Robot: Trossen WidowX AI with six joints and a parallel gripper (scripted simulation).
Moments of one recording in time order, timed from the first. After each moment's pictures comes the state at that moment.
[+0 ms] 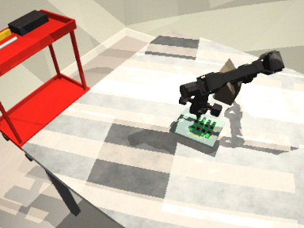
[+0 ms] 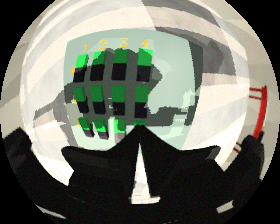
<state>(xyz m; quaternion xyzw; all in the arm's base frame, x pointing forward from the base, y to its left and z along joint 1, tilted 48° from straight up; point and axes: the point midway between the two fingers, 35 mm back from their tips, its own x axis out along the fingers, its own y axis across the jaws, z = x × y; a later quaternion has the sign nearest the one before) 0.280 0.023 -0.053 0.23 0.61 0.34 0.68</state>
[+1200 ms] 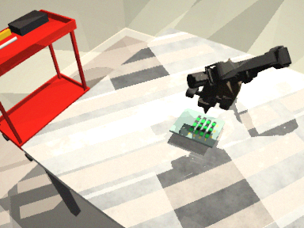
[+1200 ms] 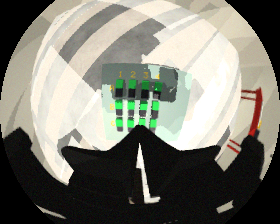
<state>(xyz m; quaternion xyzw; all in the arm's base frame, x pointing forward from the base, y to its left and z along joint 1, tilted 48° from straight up) 0.299 -0.003 0.024 0.24 0.60 0.33 0.69</state>
